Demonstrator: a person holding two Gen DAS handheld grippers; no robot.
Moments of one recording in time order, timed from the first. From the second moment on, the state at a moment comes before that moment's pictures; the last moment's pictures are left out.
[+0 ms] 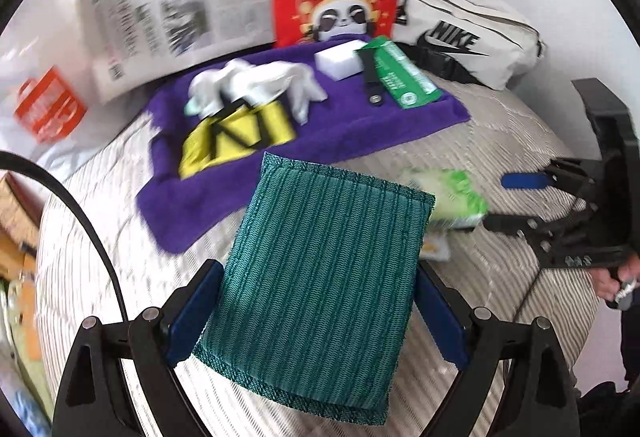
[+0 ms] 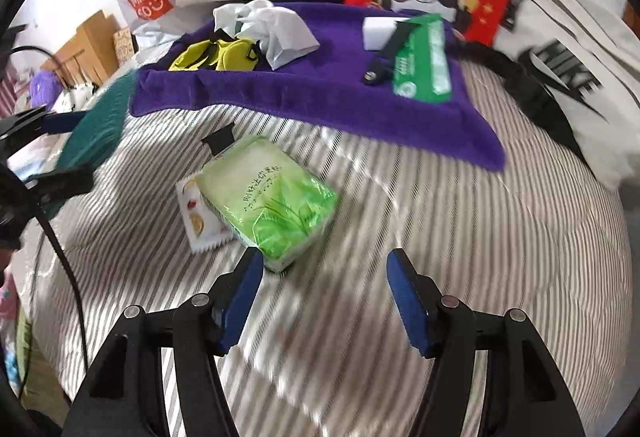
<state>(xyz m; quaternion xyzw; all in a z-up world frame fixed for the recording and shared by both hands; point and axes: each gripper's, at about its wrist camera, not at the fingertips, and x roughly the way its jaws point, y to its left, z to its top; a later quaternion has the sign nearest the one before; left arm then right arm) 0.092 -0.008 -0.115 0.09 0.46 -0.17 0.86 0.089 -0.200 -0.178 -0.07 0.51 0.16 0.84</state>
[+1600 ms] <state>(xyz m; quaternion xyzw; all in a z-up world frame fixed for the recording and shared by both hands) 0.068 0.052 -0.120 -0.02 0.46 -0.16 0.87 0.129 -0.189 -0.166 -0.08 0.51 0.17 0.84</state>
